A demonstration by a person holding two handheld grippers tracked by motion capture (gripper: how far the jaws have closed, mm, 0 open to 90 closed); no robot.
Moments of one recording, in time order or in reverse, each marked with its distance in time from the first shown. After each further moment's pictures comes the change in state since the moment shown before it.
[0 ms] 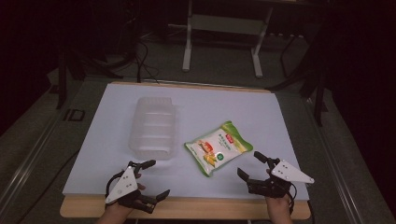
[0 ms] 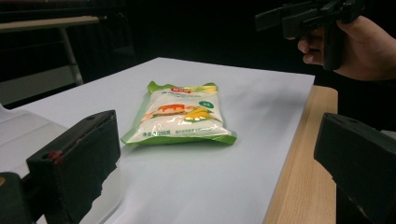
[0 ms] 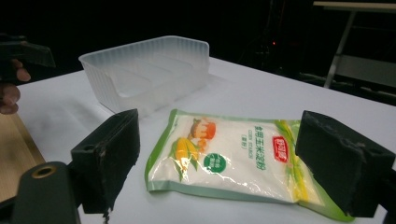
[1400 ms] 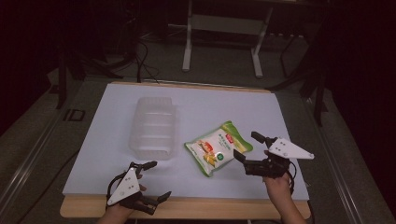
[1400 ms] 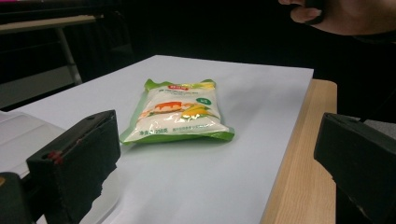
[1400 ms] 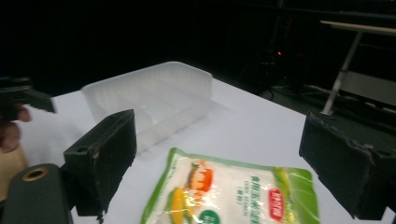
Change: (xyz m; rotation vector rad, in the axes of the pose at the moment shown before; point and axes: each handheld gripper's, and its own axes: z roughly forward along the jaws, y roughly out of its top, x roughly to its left) left arm -0.003 -0.001 0.003 0.015 -0.004 0.021; right arm -0.006 0.066 0.022 0.002 0.024 -0.041
